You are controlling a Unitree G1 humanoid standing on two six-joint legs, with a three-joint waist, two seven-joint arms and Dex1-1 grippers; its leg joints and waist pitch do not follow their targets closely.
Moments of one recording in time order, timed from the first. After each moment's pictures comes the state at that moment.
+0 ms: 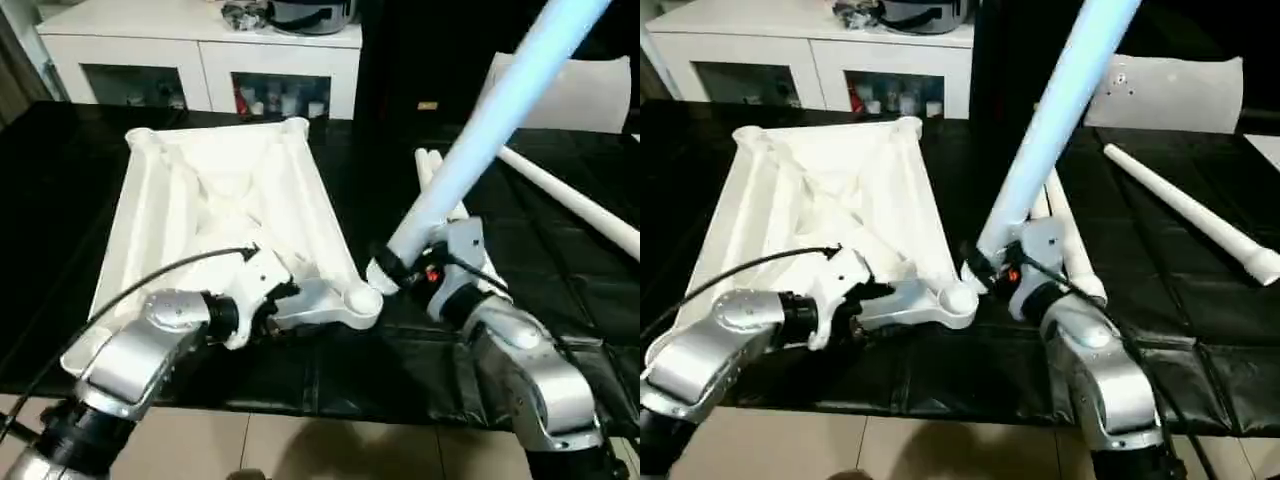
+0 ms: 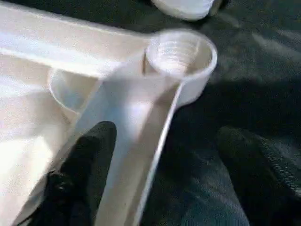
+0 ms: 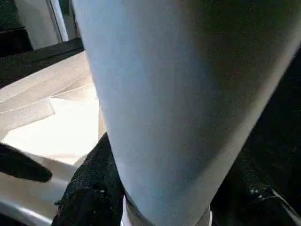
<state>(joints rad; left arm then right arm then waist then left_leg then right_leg) -0.32 0.51 -0.33 -0.05 -0.20 0.61 -0.82 -0.16 -0.21 0.07 -0.18 0.27 0.44 0.39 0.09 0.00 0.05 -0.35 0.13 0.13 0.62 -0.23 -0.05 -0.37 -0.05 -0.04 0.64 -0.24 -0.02</state>
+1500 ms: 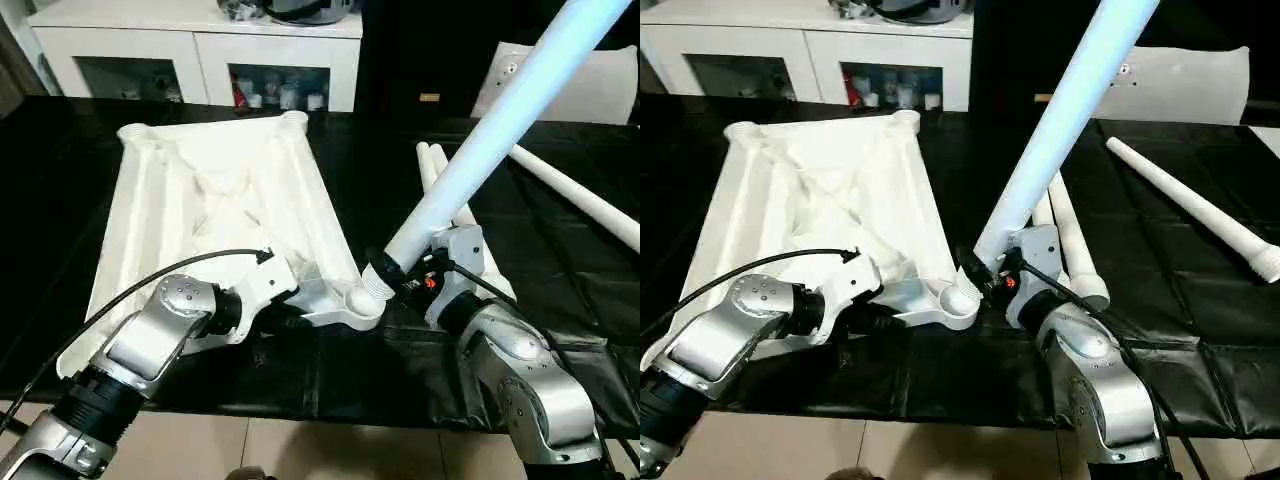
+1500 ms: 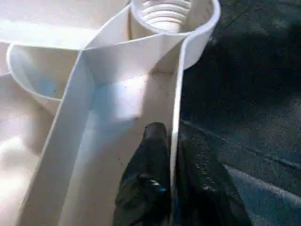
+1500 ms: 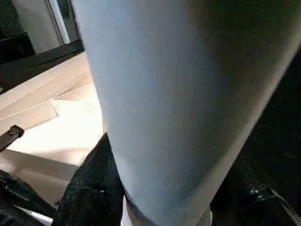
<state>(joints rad) -0.41 0.52 -0.41 0.10 -0.10 0.49 -0.97 -0.12 -0.19 0.08 -0.22 0.28 0.44 0.39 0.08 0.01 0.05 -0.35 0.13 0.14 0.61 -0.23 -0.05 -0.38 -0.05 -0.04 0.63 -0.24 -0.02</state>
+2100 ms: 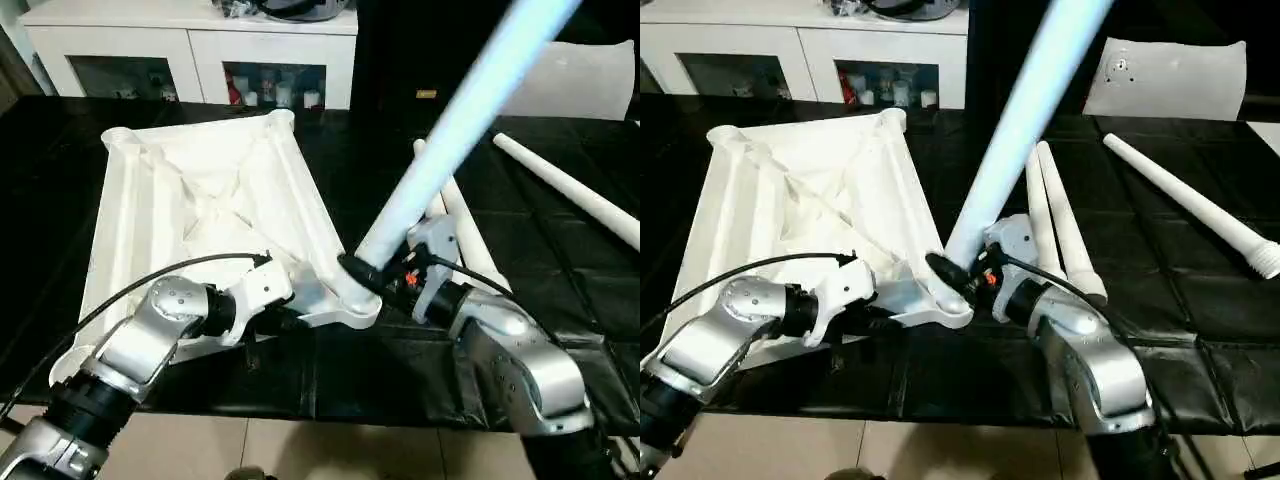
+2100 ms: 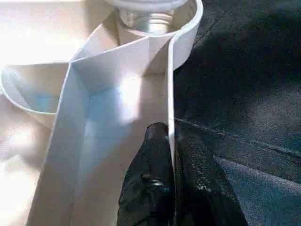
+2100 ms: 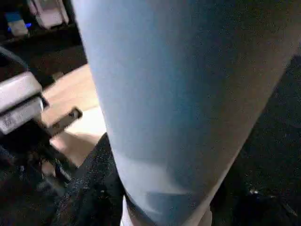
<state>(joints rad) -0.39 0.55 -0.40 0.13 -0.09 0.35 -1.02 -0.23 -0.25 0.14 -0.11 0.34 0.46 0.61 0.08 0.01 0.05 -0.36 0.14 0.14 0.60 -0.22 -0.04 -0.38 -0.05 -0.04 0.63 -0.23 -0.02</state>
